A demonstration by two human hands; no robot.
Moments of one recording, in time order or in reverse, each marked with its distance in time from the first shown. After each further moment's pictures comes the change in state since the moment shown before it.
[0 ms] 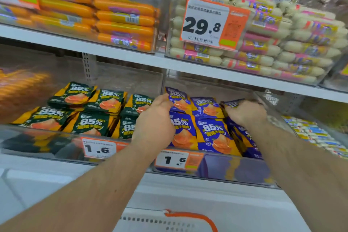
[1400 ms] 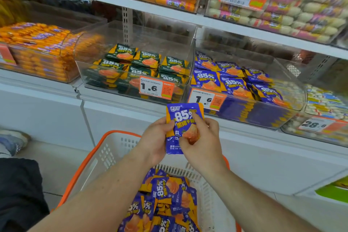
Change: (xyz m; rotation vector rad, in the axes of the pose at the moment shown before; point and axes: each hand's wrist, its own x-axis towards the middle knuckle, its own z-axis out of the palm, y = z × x) left_hand -0.189 -0.055 -0.009 -1.432 -0.259 -0.708; right_hand -0.337 -0.073 0.046 0.870 -0.098 -0.348
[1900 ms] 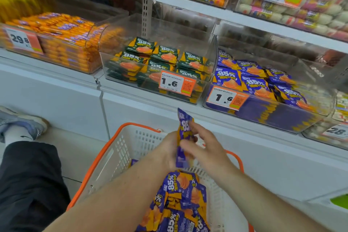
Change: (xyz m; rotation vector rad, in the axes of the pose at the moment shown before) left_hand -0.008 -0.018 -0.017 -0.190 0.011 -0.268; right_hand -0.018 -0.021 0.012 0.340 -0.400 0.215
